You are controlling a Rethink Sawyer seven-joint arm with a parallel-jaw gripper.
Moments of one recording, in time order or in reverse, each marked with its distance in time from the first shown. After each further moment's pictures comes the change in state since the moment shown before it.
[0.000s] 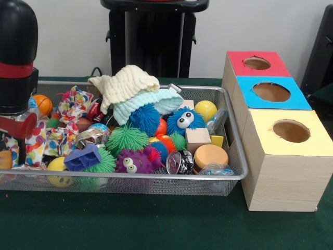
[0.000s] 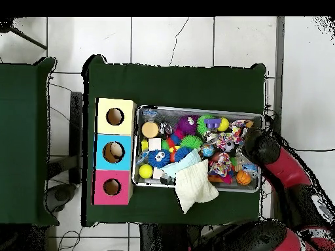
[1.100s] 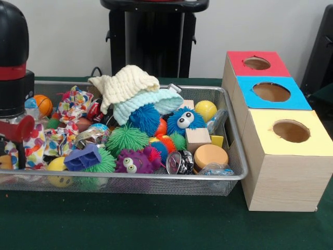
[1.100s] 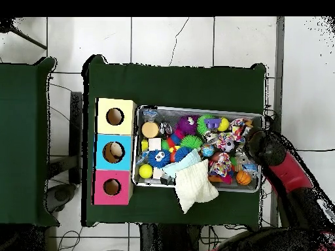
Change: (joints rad) arm -0.101 0.000 0.119 0.025 0.000 -0.004 0.000
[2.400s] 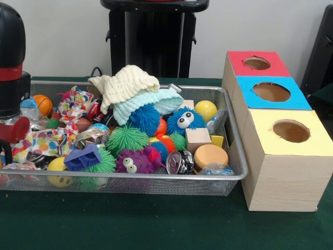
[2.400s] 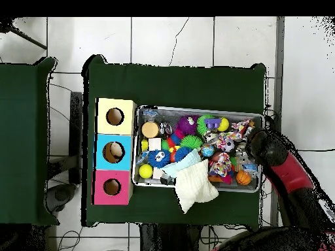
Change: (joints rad) arm -0.005 0.008 -0.007 -0.013 0.000 -0.010 0.000
